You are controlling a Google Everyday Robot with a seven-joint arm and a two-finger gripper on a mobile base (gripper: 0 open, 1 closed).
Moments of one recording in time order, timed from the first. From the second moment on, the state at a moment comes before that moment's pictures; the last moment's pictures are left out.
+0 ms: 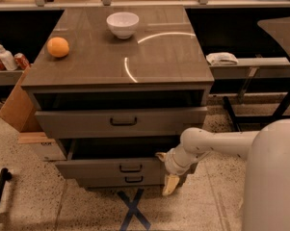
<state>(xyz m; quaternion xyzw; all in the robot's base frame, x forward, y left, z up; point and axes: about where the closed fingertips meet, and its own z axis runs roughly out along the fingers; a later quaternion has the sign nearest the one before) 0.525 -0.079 0.418 -0.74 0.63 0.16 0.18</state>
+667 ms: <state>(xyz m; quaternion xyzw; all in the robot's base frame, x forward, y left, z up) 0.507 -0.080 0.429 -0.75 0.62 0.16 0.17</state>
